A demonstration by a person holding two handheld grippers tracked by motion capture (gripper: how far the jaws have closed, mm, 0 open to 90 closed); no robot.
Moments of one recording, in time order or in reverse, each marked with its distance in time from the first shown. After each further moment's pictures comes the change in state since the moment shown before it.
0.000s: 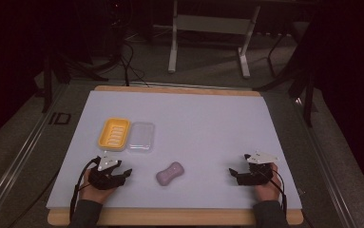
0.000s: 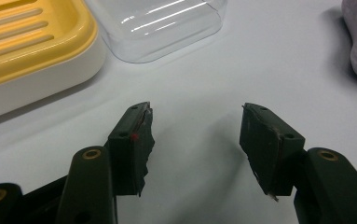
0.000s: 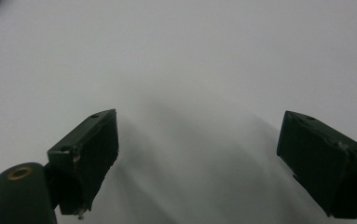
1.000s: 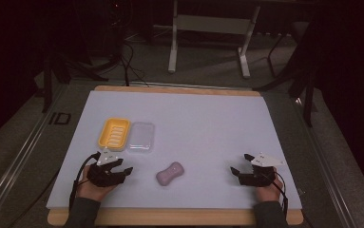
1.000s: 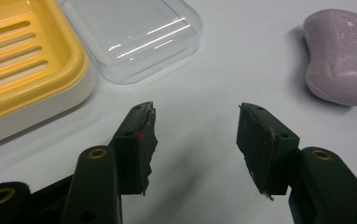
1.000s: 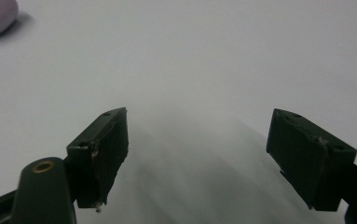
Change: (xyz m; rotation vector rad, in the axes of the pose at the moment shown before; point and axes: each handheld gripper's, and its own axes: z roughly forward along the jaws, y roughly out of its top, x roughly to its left) left arm -0.005 0.025 -0.017 0.037 -0.063 0.009; right arm -0.001 -0.005 -0.008 -0.095 0.015 0.001
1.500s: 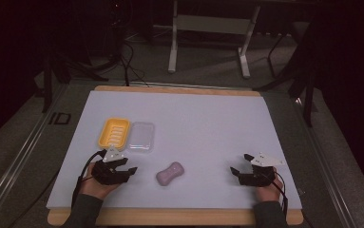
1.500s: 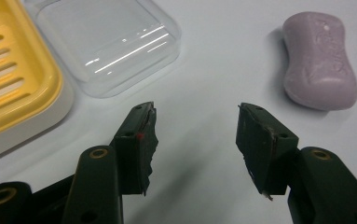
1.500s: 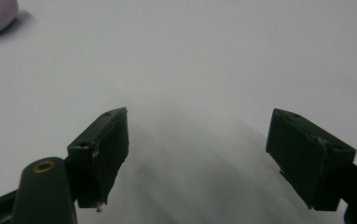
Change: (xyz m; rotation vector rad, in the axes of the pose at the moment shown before) left arm -0.008 0.016 0.003 0.040 -0.030 0.034; right arm 0.000 0.000 0.001 0.009 0.001 -0.005
